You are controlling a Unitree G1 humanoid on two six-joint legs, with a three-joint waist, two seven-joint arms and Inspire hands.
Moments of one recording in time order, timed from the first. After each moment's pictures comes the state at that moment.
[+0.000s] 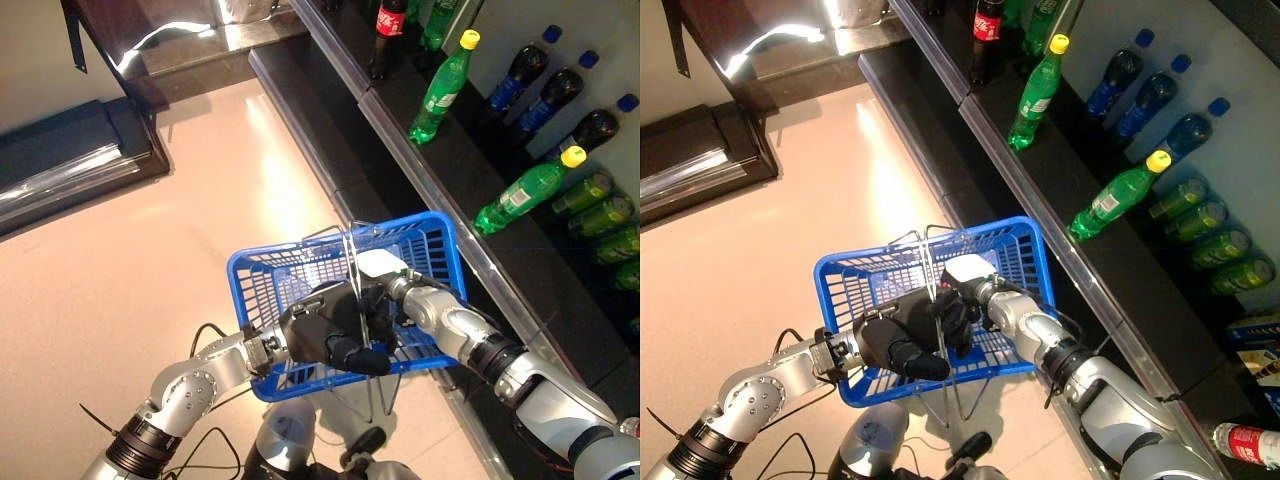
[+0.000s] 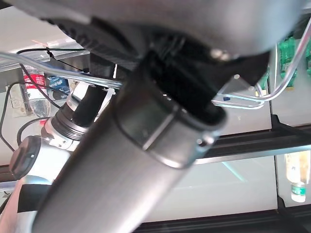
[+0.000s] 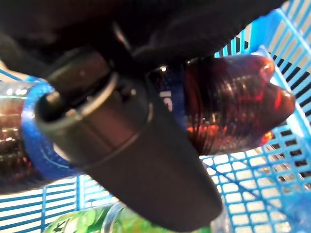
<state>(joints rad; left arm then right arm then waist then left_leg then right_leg) -0.17 0.57 -0.34 -0.22 -1.19 0.45 -0.60 -0.72 -0.47 0.83 0.59 -0.60 0.04 0.07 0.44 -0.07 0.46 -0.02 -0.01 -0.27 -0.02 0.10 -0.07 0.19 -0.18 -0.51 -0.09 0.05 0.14</state>
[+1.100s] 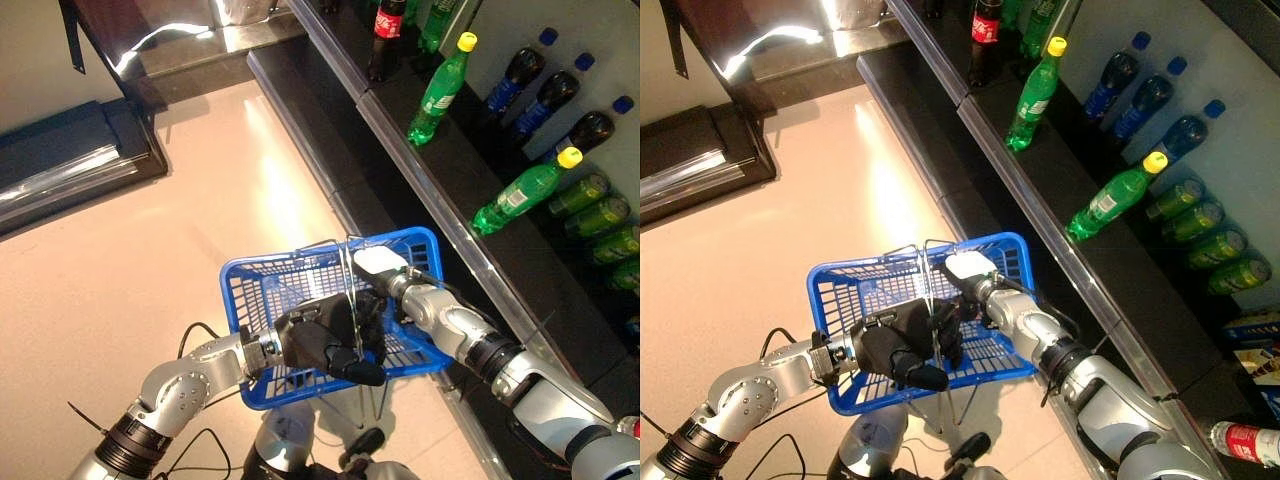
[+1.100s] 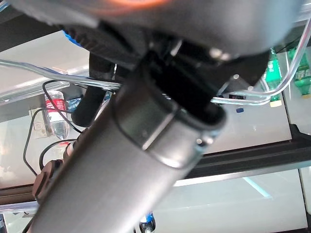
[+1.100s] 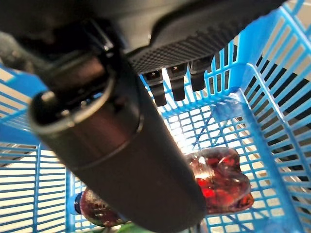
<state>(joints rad) -0.16 0.62 -0.34 -0.22 -1.13 0.49 -0.57 -0.72 -0.46 0.81 0.58 -0.57 0.07 0.05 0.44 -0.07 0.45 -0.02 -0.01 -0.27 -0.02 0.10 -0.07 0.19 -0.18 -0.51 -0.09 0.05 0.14</state>
